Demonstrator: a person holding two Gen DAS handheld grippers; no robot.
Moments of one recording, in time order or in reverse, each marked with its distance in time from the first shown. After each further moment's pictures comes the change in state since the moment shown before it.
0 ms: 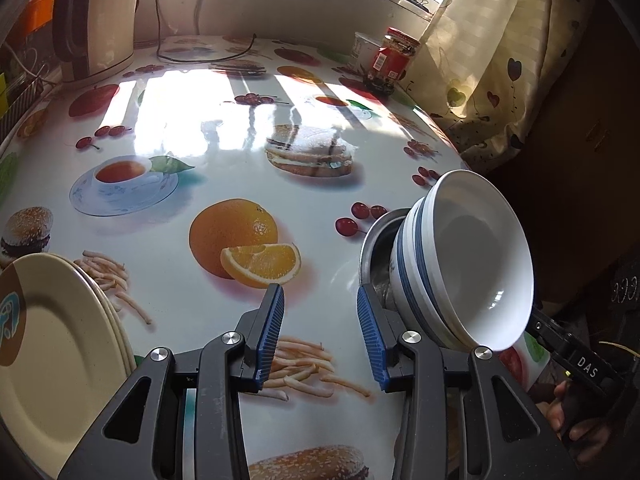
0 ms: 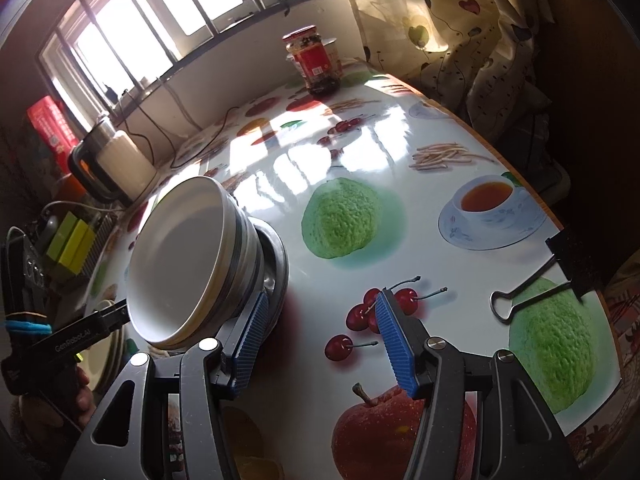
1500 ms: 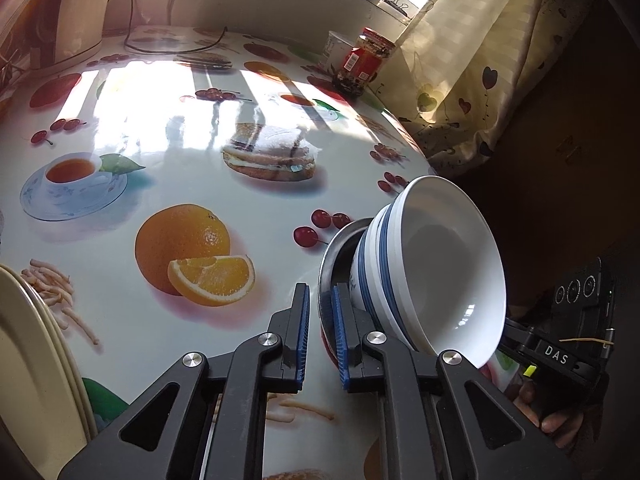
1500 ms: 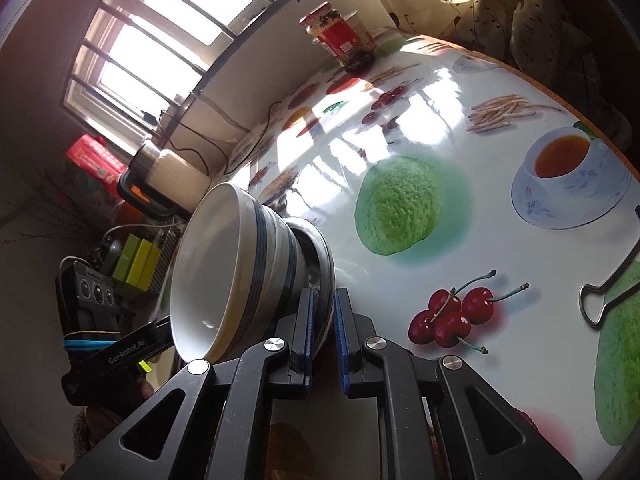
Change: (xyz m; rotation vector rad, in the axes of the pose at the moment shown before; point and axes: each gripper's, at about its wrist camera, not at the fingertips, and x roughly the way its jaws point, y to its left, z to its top) left arm 0.013 -0.004 0.006 -0.005 -0.008 -0.141; right arm 0.026 -0.012 0.006 0.136 0.057 0.299
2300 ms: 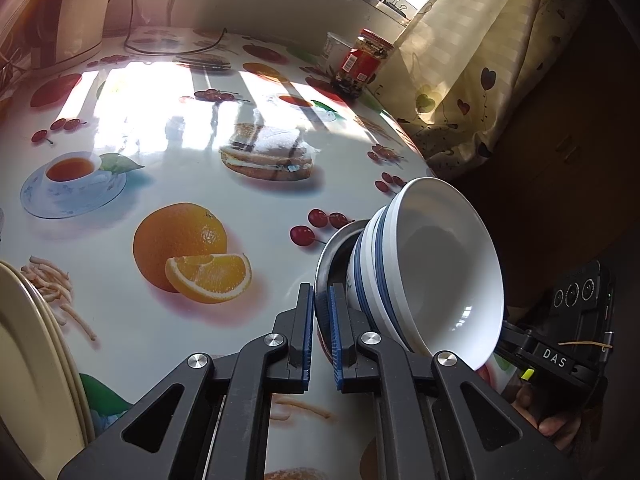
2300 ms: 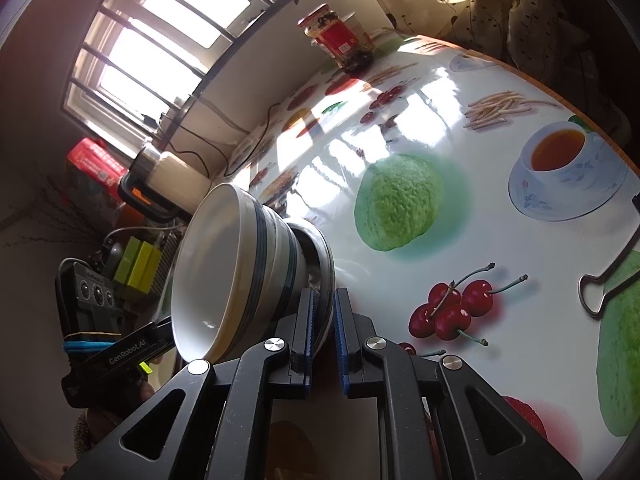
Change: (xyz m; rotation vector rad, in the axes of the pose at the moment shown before) left arm -0.001 -0.003 -0.001 0.003 -0.004 0.001; right arm -0.002 -0.001 -0.001 0.011 -0.001 0.006
